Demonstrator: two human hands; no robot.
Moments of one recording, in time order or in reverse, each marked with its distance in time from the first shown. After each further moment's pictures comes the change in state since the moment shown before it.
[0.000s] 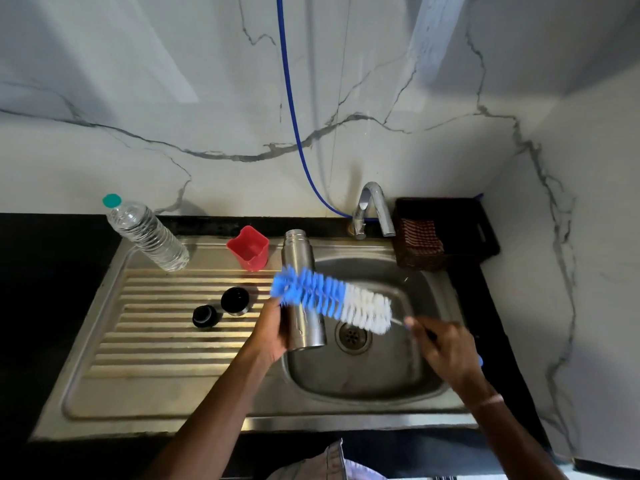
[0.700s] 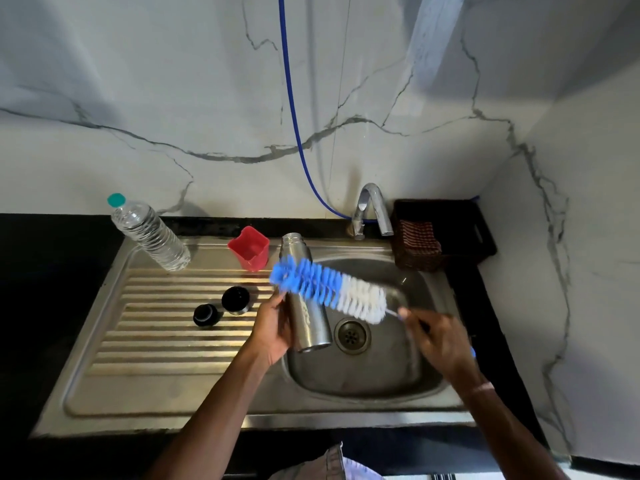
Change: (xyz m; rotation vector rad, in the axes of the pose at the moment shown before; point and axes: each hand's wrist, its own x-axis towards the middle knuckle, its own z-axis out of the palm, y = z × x) left_hand -0.010 -0.002 -0.001 -0.117 0.012 0.011; right_hand 0.010 -0.003 0.006 0.018 0.020 0.013
